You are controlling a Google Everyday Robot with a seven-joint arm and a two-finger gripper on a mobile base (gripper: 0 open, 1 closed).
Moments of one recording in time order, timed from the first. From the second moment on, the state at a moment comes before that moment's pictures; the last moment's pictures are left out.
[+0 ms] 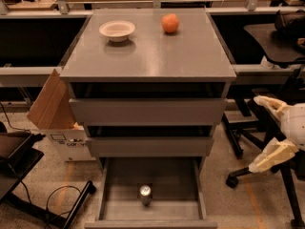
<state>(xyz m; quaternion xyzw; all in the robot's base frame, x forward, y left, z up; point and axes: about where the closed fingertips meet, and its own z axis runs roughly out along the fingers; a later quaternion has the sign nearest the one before) 0.457 -0.250 0.828 -0.57 0.71 0.12 0.39</state>
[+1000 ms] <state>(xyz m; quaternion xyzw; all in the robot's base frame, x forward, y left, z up) 0.457 -0.248 0.789 -0.58 0.68 0.16 0.42</state>
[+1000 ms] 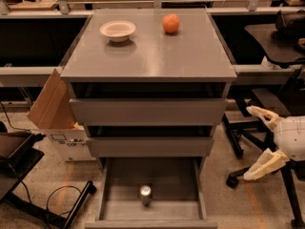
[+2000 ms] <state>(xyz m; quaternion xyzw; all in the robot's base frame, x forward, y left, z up) 0.468 -0.135 0.534 -0.53 0.72 0.25 0.38</state>
